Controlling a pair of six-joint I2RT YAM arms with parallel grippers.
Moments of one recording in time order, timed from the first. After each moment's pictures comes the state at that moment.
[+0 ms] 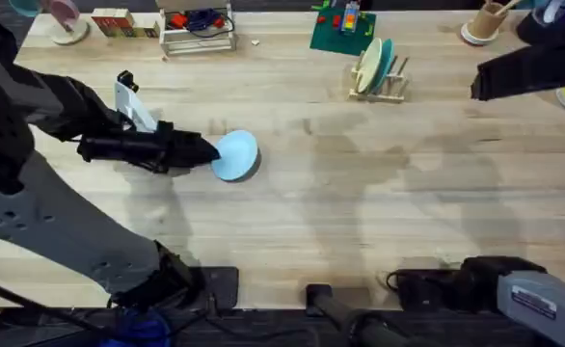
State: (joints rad) left arm 0.52 1.96 0.96 -1.02 0.96 0.52; right arm -0.01 1.16 1.52 -1.45 -0.08 -0.11
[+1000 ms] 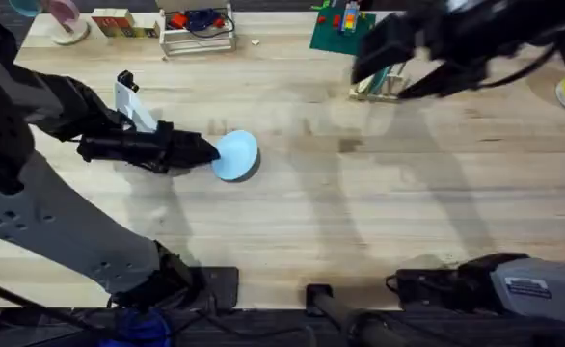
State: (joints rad) left arm 0.52 1.96 0.96 -1.02 0.96 0.52; right arm 0.24 1.44 1.44 -1.17 -0.41 0.32
